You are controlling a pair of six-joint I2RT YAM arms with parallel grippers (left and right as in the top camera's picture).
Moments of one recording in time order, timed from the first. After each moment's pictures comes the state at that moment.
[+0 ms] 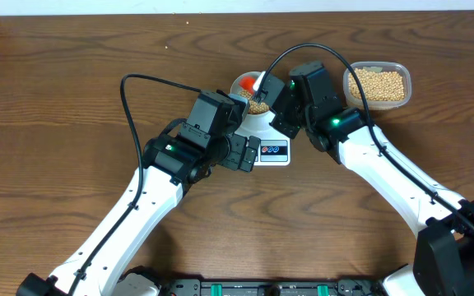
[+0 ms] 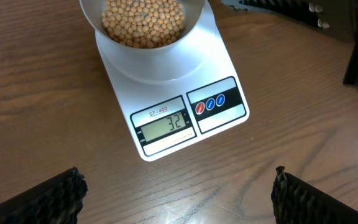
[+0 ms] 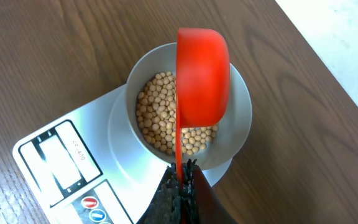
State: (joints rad) left arm -0.51 1.36 1.10 -0.71 0.10 -0.15; right arm 0.50 1.66 1.20 -0.31 -0.14 -0.54
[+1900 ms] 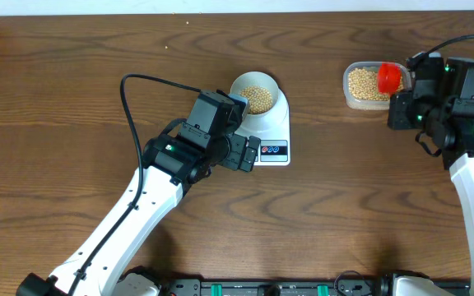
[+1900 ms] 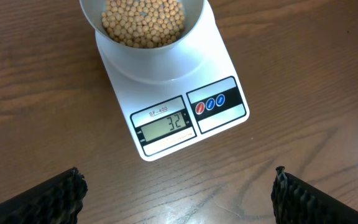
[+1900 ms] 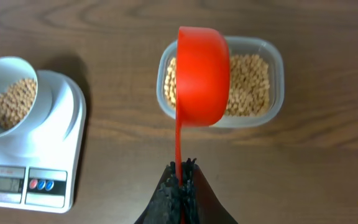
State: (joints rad) left arm -0.51 1.36 1.10 -0.71 0.10 -0.15; right arm -0.09 1.34 1.20 -0.69 -0.21 -0.04
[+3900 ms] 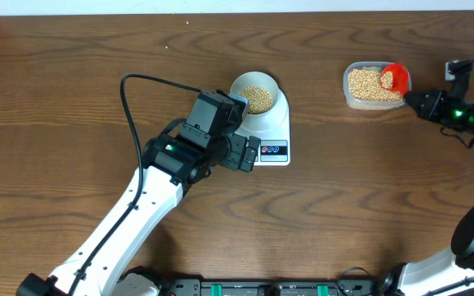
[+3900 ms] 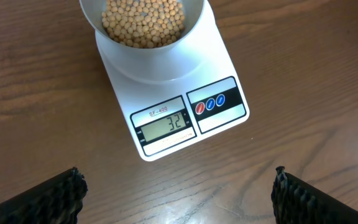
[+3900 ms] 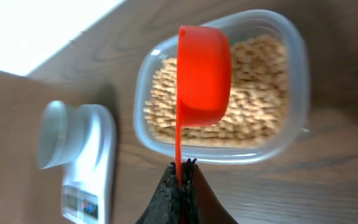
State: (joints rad) left arm -0.51 1.36 1.10 -0.71 0.10 -0.15; right arm -0.46 1.78 1.20 -0.44 -0.89 -0.03
